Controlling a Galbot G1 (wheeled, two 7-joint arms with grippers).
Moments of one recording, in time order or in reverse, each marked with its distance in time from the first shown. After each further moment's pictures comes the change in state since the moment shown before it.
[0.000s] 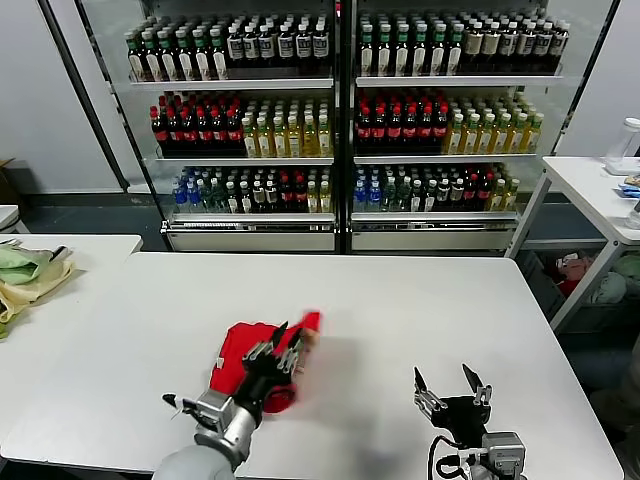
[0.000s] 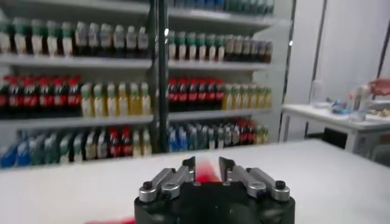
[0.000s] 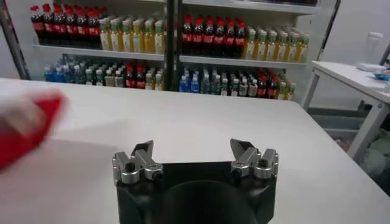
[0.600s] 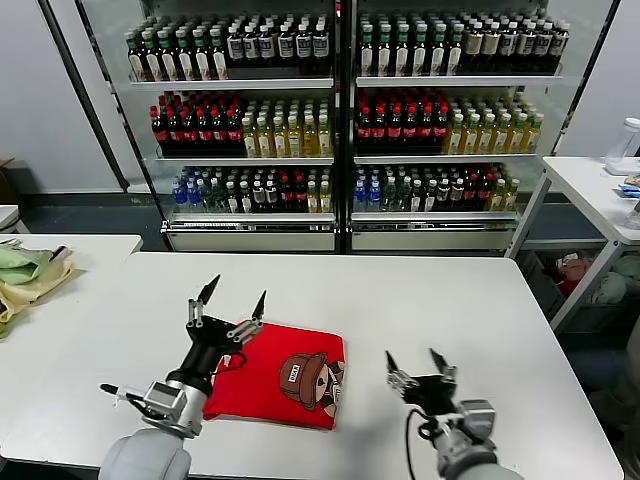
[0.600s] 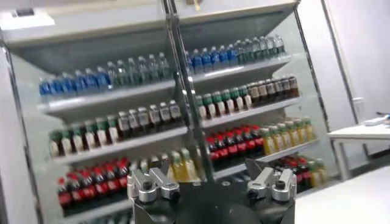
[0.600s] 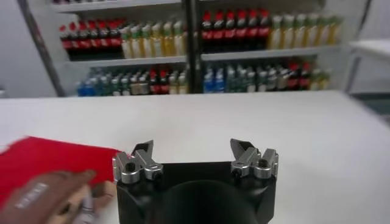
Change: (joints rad) left arm -0.001 0.080 -0.197 -0.015 0.145 -0.234 0.043; right arm 0.232 0.039 -0.122 -0.140 0.180 -0.042 -0.011
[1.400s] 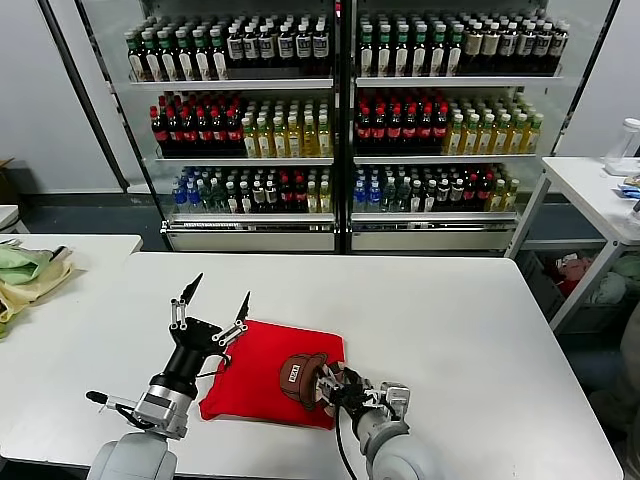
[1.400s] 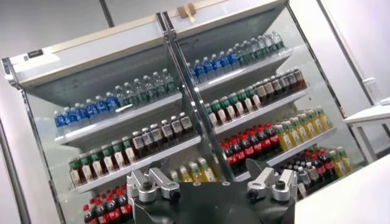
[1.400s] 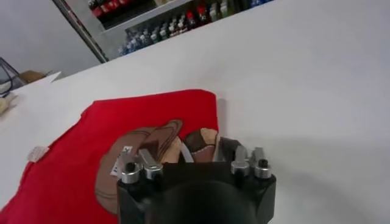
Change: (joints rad) left arm 0.026 0.004 -0.058 0.032 0.101 -0.105 0.025; right arm 0.212 0.085 -0.241 -0.256 0.338 -0.022 0.171
